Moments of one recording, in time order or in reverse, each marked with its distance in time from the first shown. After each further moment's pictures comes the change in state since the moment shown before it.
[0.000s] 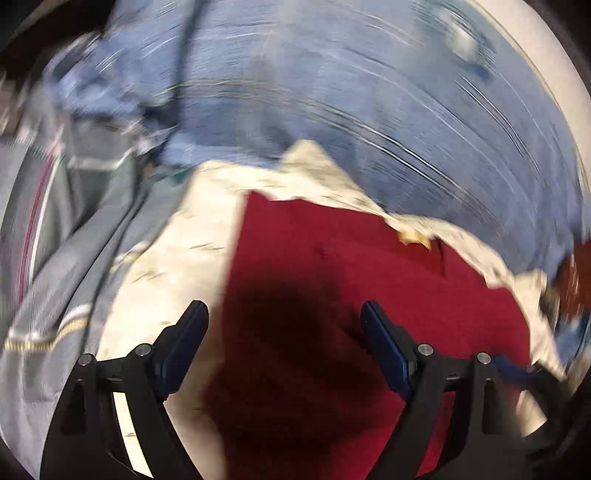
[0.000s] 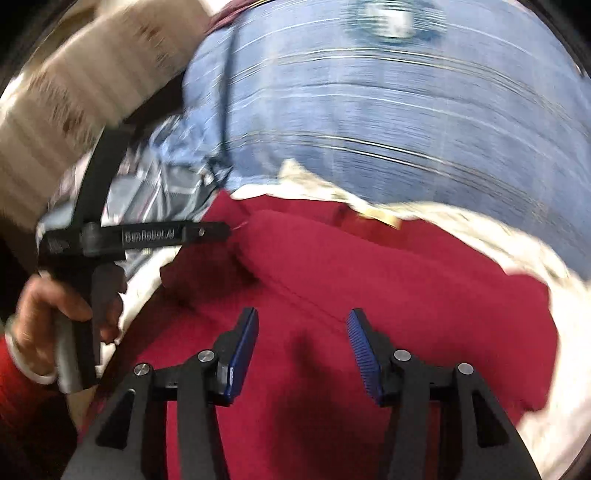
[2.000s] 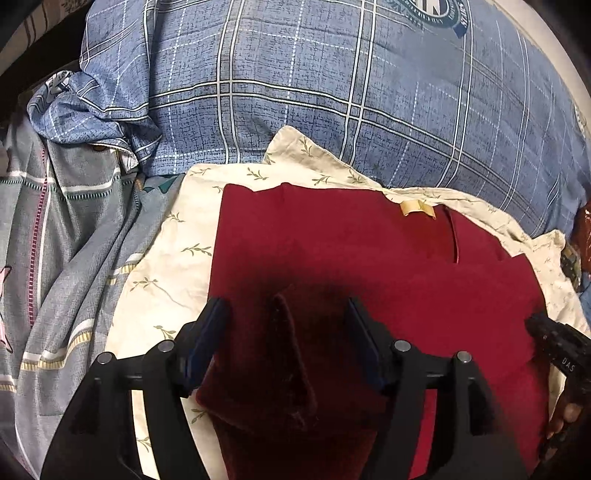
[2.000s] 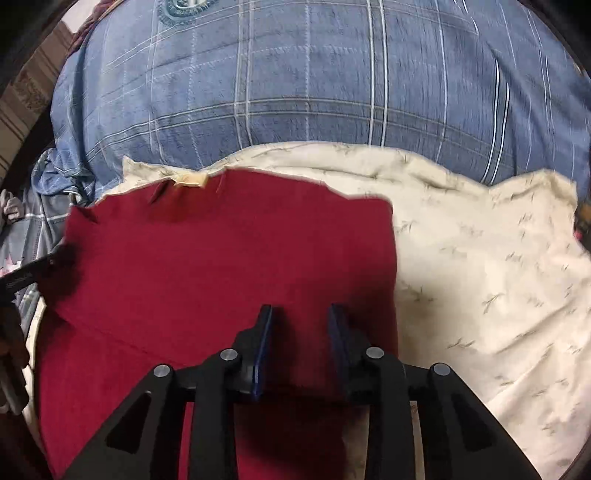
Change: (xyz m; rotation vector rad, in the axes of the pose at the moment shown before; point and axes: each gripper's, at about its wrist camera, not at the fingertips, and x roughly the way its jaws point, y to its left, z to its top) left arm 0.005 -0.034 -0.016 0.205 0.005 0.088; right arm -0.019 -0.125 -0.048 0.356 0.096 -0.291
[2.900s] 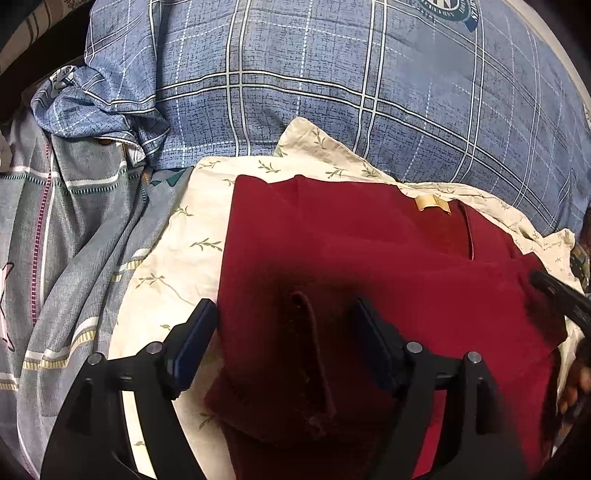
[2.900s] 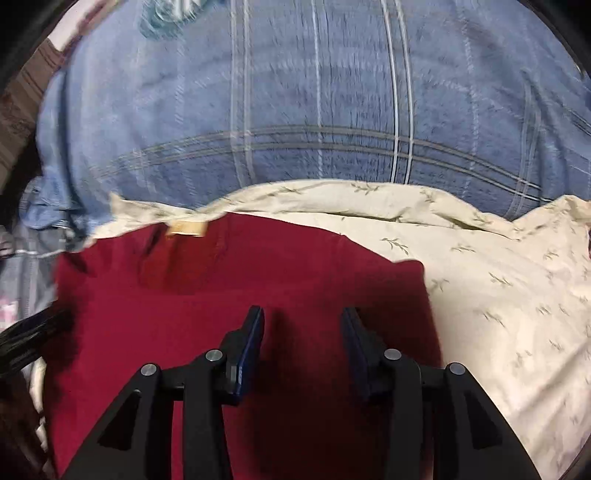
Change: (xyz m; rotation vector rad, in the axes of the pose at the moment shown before) left arm 0.008 0.007 -0.001 -0.013 0.017 0.031; right arm 0.014 0.016 0.044 0.021 -0.023 0.017
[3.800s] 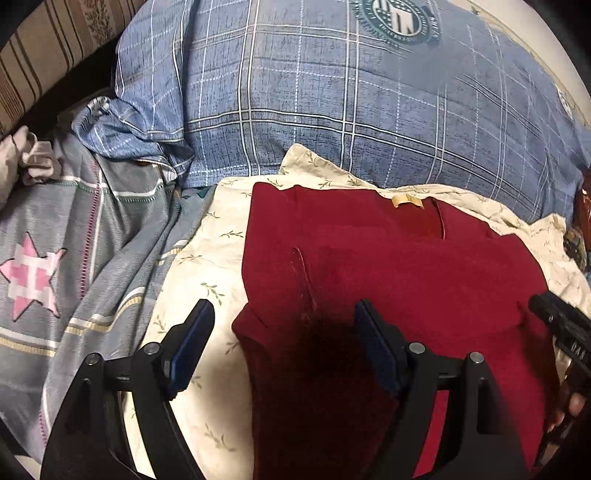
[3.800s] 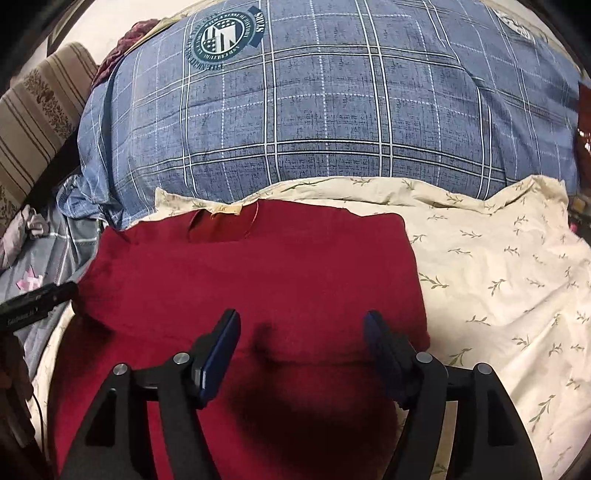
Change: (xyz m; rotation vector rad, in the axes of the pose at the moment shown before) left arm -0.069 -0.008 -0.040 0.056 -0.120 0.056; right arm -0.052 0.005 -0.061 0.004 -0.137 0.033
